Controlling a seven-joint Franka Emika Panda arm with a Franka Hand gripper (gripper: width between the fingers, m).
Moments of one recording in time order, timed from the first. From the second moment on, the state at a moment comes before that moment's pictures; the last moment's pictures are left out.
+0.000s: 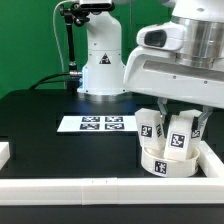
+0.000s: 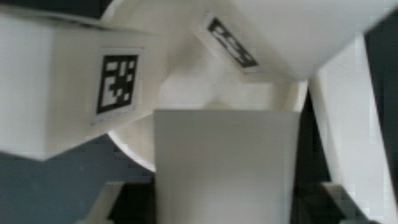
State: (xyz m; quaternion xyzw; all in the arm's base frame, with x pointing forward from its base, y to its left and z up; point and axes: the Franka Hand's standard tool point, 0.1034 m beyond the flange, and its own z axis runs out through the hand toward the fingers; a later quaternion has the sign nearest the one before) arm 0.596 0.090 0.083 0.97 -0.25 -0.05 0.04
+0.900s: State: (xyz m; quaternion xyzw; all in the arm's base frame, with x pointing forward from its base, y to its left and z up) arm 0.597 0.093 0.082 0.83 -0.56 -0.06 0.02
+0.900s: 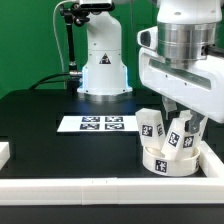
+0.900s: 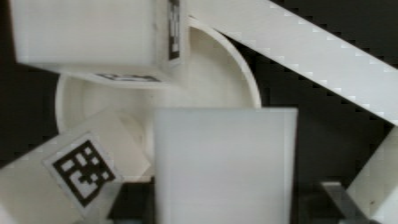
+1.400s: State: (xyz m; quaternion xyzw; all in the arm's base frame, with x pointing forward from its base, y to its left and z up) arm 0.603 0.089 0.081 0.69 -0.72 -0.06 -0.02
